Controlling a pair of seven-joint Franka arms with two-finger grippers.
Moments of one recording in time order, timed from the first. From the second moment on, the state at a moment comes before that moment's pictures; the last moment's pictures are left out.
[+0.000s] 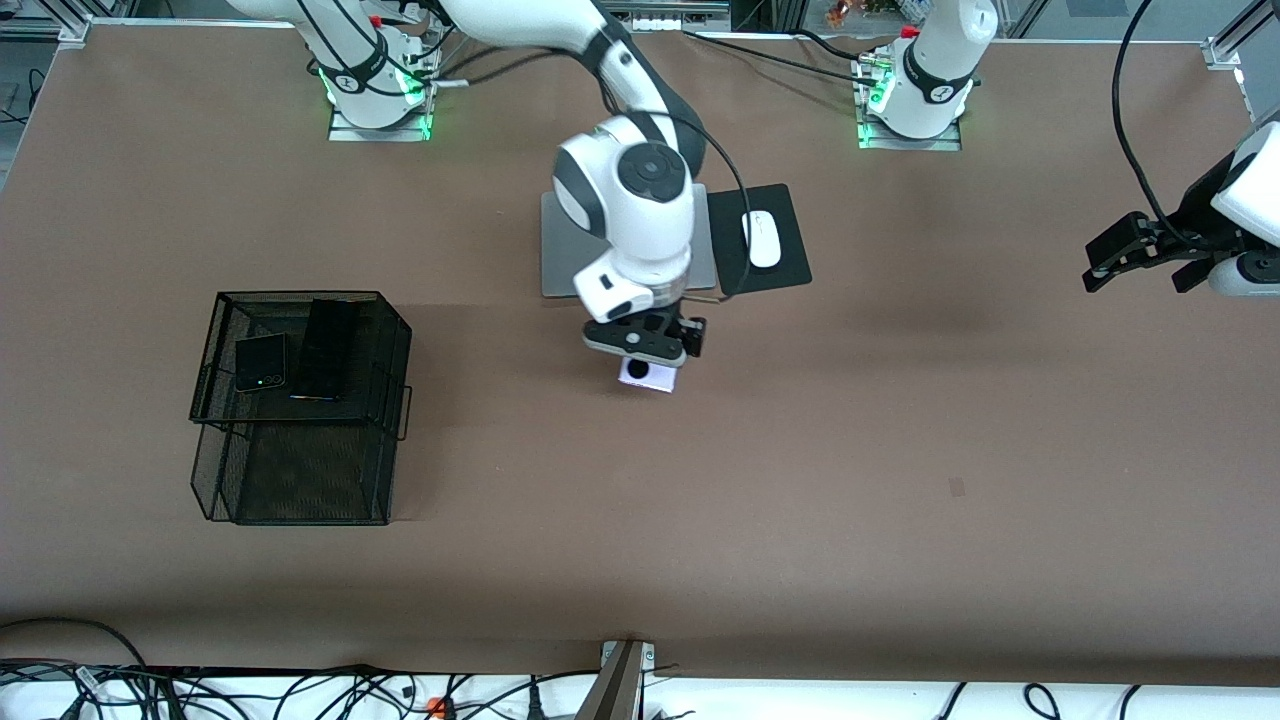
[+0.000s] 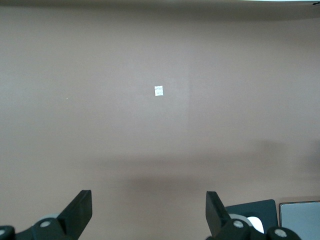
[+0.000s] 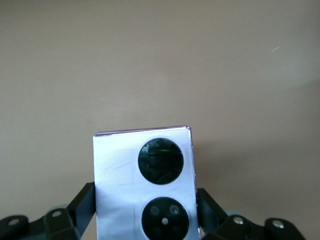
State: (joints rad) left arm -0.07 0.01 0.05 -1.62 -0.01 1.71 -0.05; right arm 1.16 0.78 -0.60 -1.22 0.29 2.02 0.84
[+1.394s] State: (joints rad) left arm -0.06 0.01 0.05 -1.62 -0.01 1.69 -0.05; right arm 0.62 0.75 -0.81 -1.42 0.65 2.03 -0.44
